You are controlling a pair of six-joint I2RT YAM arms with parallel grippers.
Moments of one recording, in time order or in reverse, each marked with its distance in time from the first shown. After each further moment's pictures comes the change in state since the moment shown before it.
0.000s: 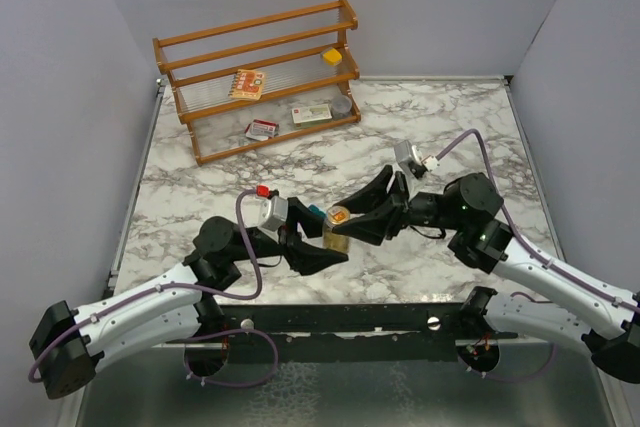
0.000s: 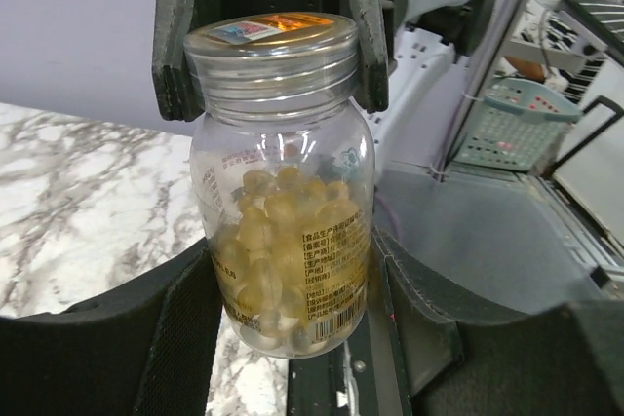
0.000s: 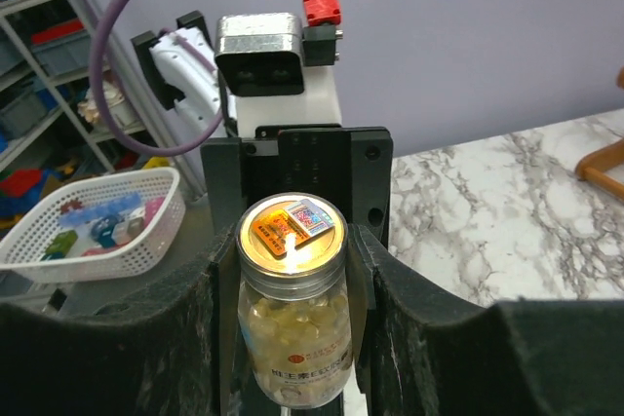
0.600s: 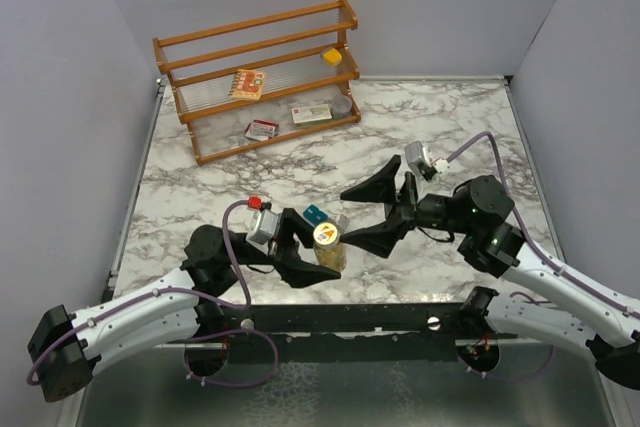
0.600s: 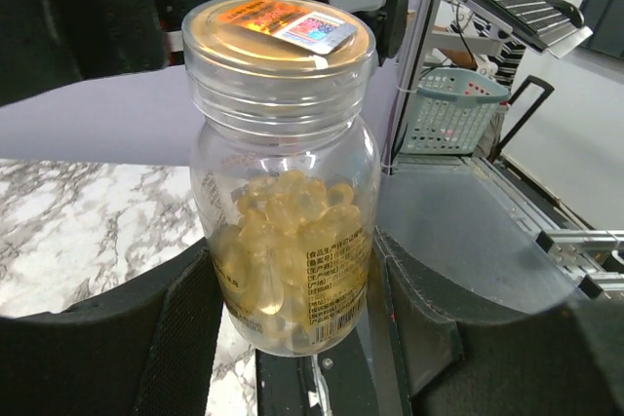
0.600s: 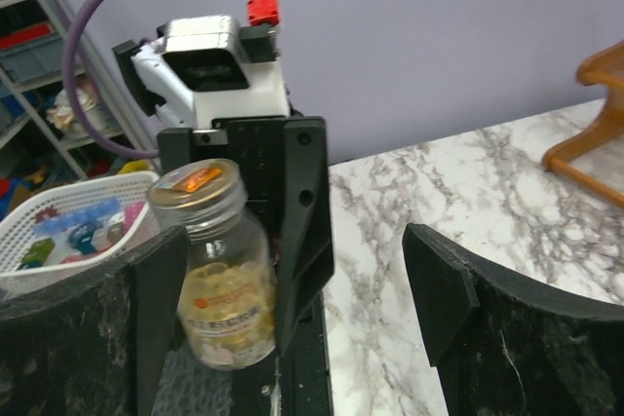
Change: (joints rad) left arm -0.005 -0.059 -0.056 0.104 0.145 -0.051; right arm 0.007 -0.069 0.008 -0.088 0.005 -0.028
